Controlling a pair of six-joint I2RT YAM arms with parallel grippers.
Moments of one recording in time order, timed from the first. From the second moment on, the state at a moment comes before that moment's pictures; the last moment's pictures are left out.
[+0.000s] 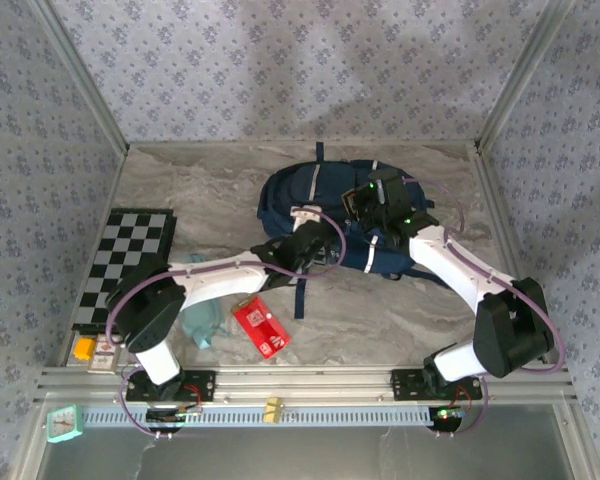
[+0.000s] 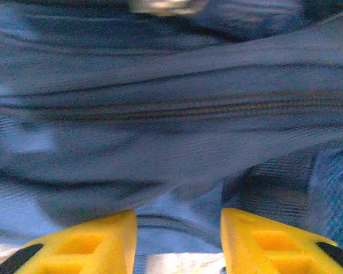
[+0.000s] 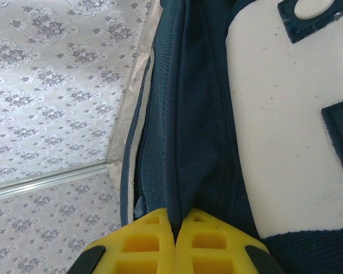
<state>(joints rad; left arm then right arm) -0.97 1.68 1.06 -0.06 -0.44 -0.59 0.44 1.43 1.05 -0.17 -0.07 1.42</state>
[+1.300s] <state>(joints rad) -1.00 1.77 1.18 0.01 -0.57 -0.46 0.46 1.46 1.10 -0.16 -0.07 1.50</state>
